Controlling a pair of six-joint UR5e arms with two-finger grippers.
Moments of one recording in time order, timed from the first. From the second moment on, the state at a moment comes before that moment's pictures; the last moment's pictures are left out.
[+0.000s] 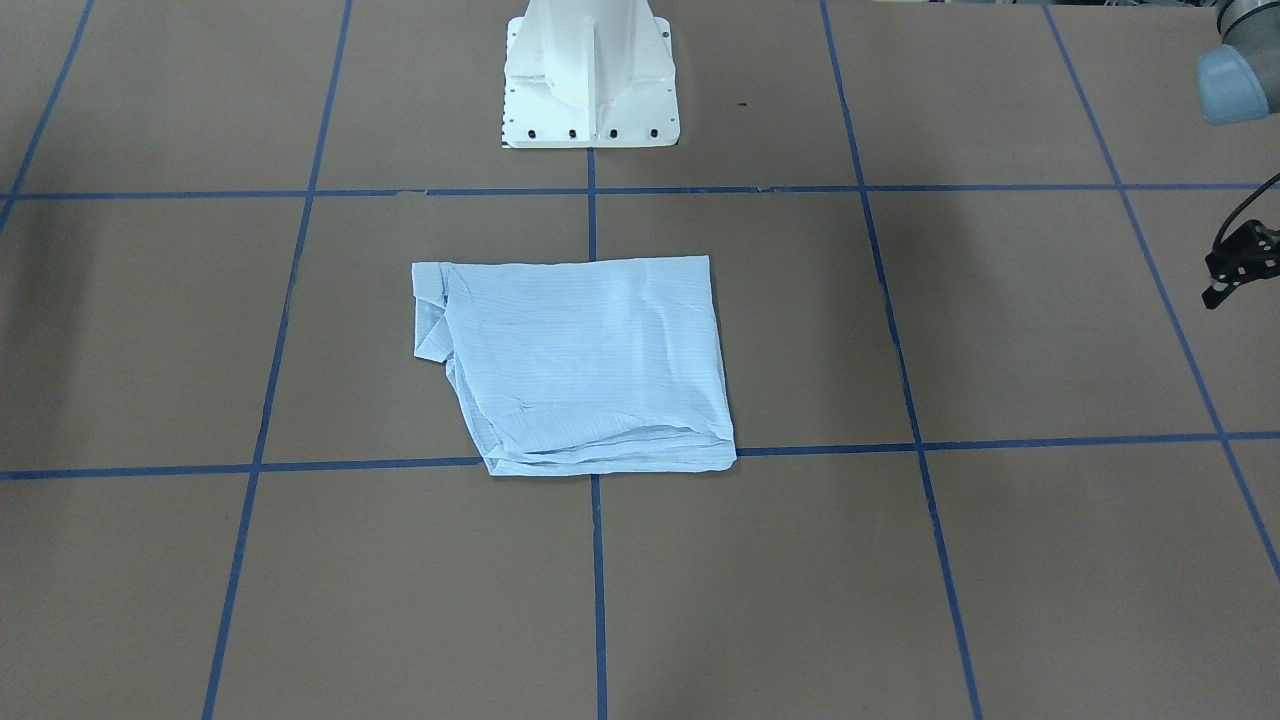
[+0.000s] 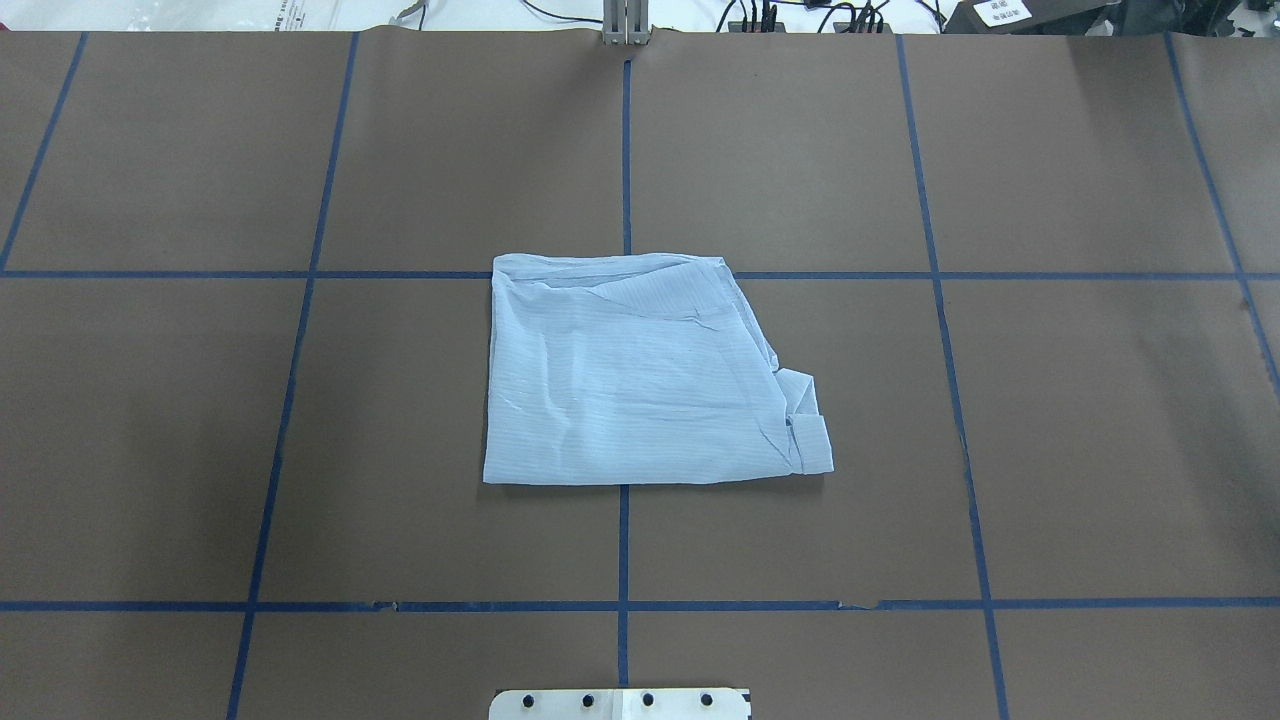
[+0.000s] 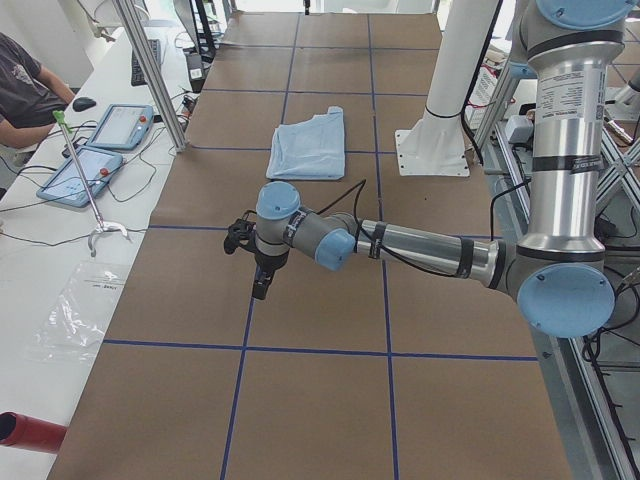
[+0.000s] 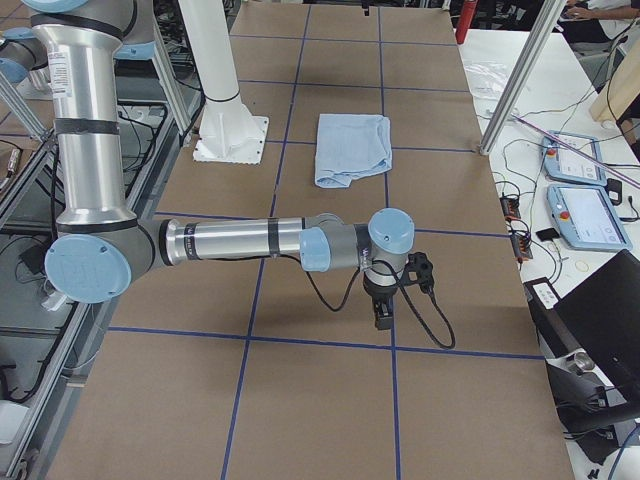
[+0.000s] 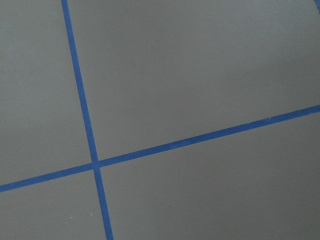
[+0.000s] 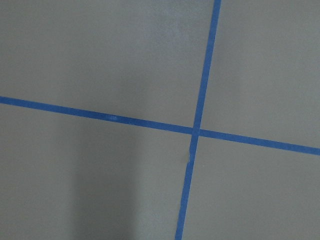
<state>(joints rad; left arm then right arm) -1.35 -1.53 -1.75 -1.90 -2.23 -0.25 1.49 -1.54 1.63 -1.53 2.32 -0.01</state>
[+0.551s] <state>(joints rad) -1.50 -1.53 -1.74 -1.75 -2.24 -0.12 1.49 -1.55 1.62 -1.53 2.32 0.00</state>
